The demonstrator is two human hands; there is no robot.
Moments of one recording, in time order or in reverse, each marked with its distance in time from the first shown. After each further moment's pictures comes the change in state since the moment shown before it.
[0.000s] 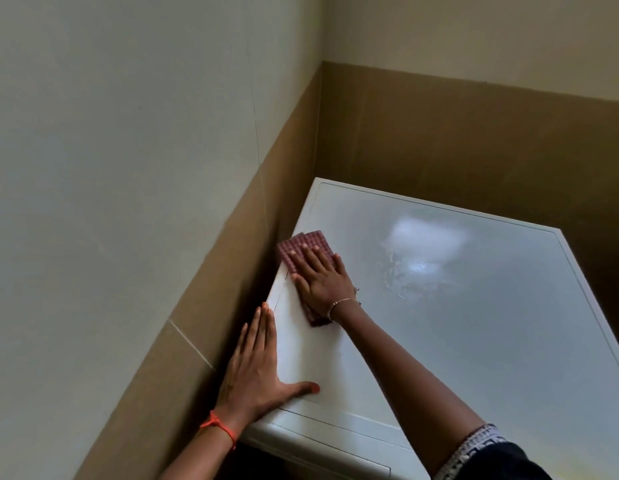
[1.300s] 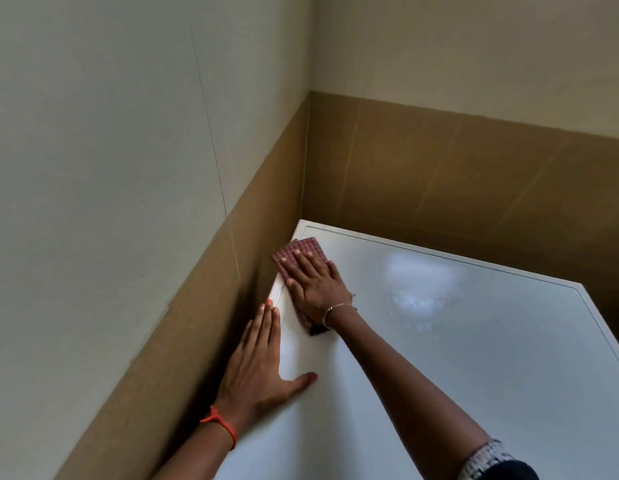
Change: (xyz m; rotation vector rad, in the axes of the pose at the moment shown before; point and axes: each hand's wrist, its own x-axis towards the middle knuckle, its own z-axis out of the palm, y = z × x) left_hand 0.148 0.009 -0.007 0.035 0.042 0.055; right_hand 0.113 0.061 -0.024 0.021 0.019 -0.016
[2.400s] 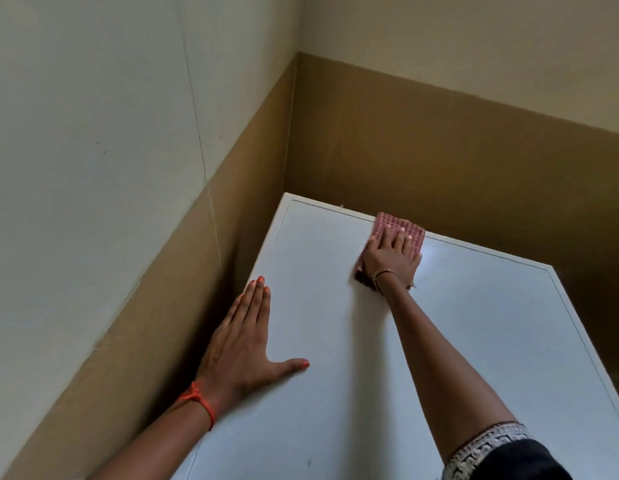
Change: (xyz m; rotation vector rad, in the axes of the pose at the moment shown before) left_hand 0.002 -0.002 0.004 -0.018 0.029 0.099; right_hand -0.012 0.110 -0.016 0.146 0.200 0.807
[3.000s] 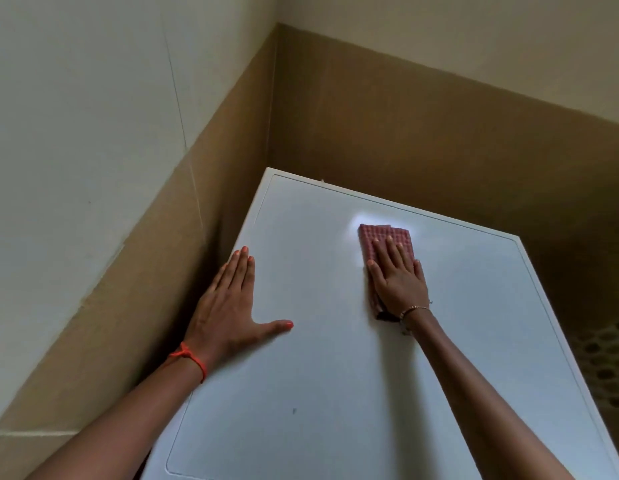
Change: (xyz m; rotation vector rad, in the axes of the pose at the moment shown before) left_hand -0.001 0.003 -0.004 0.002 -0.017 -0.022; right_hand -0.076 0.089 -0.019 -0.157 -0.079 -0.313
